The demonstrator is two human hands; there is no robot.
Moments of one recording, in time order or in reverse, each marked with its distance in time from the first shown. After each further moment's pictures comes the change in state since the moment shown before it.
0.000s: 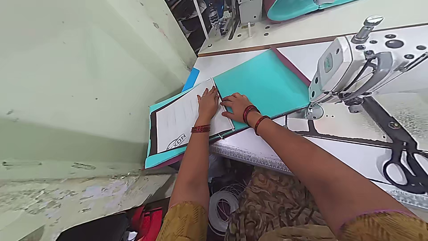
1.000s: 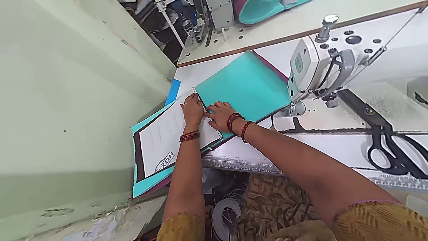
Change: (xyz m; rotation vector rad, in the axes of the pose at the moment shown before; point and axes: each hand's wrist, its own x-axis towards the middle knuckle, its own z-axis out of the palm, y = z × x) left_hand 0.027 -0.004 0.010 -0.001 0.132 -0.047; right_hand -0.001 -0.012 0.005 -0.079 0.007 -0.008
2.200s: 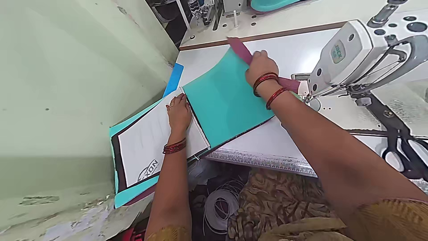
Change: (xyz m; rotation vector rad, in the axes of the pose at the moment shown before) left_hand -0.047 -0.071 -0.021 0.043 0.006 -0.036; right_hand 0.011 0.039 -0.101 0.050 0.206 0.849
